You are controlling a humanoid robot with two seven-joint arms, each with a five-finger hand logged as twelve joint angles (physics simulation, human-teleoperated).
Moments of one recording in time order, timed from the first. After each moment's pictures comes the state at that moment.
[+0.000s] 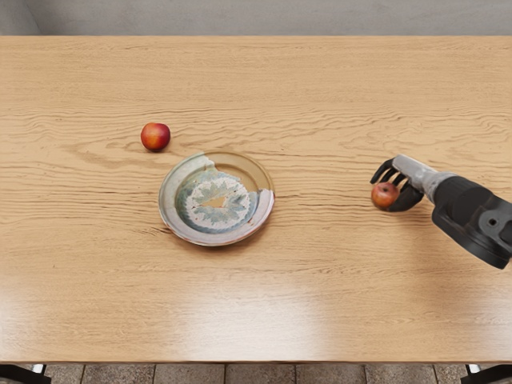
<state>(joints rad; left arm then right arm) -0.04 0.00 -0.13 -0.04 0.02 -0.02 0.16 0.67 -0.65 0.56 1.48 -1.28 -0.04 -0.61</state>
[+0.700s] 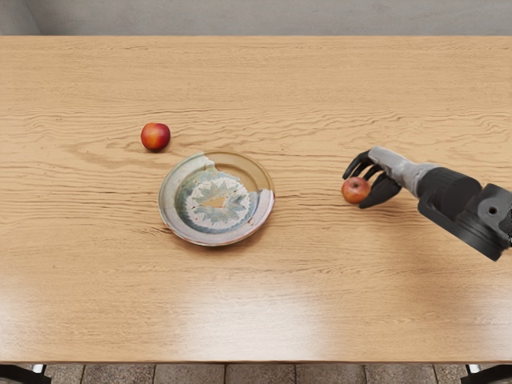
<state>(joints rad) -0.04 0.00 -0.13 -0.04 0.02 -0.02 0.16 0.69 -0.63 0.62 1.57 -1.15 -0.03 -0.61</state>
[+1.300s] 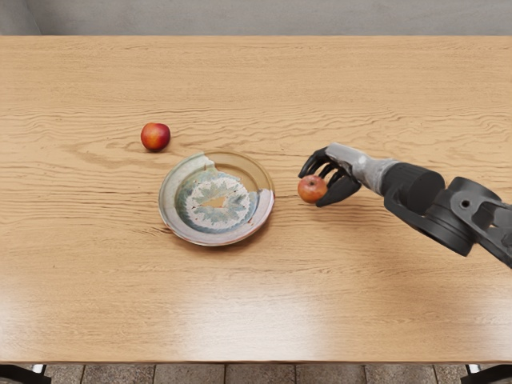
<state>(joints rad) -0.04 0.00 -0.13 -0.04 0.02 -0.02 0.16 0.73 -0.52 0.62 1.60 -1.09 0.00 -0.61</state>
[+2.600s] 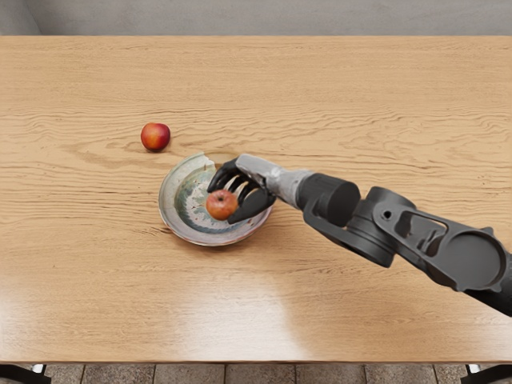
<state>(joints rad) -0.04 0.00 -0.13 -0.04 0.02 -0.02 0.16 0.77 -0.23 0.60 1.59 -1.09 -0.01 -0.61</state>
